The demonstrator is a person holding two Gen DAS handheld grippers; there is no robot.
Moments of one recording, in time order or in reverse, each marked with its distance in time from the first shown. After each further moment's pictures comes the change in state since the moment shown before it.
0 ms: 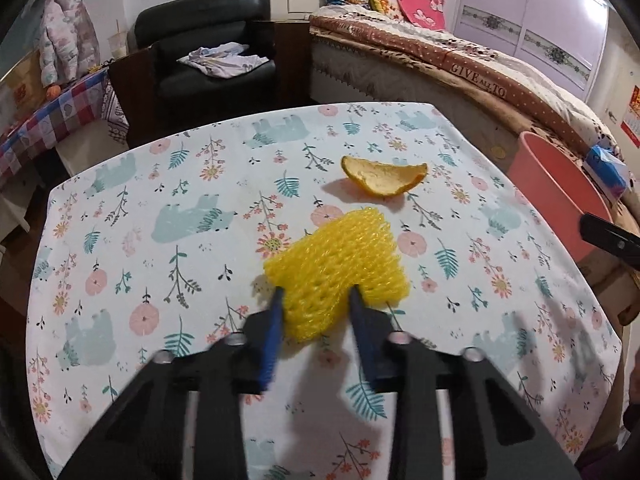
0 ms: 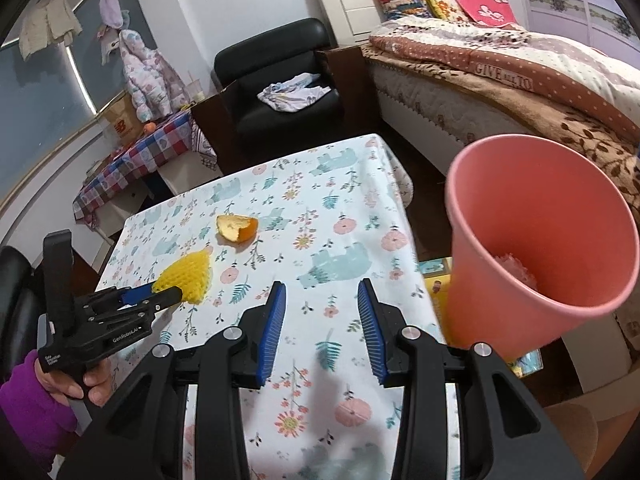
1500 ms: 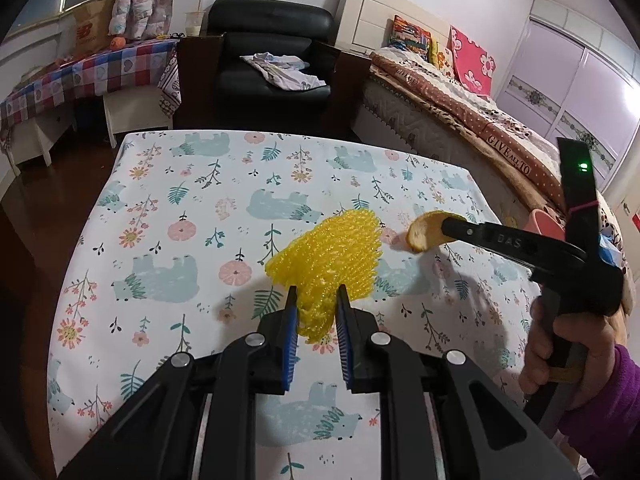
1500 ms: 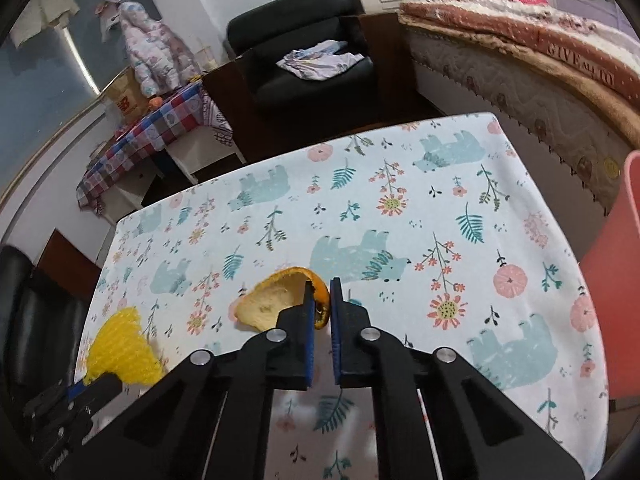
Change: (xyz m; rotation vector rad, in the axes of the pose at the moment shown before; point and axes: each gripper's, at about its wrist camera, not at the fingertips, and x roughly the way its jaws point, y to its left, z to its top) left arm -0.057 0.054 -0.031 -0.273 -0.114 0.012; right arm 0.119 0.080 0.039 -0.029 0.094 0.046
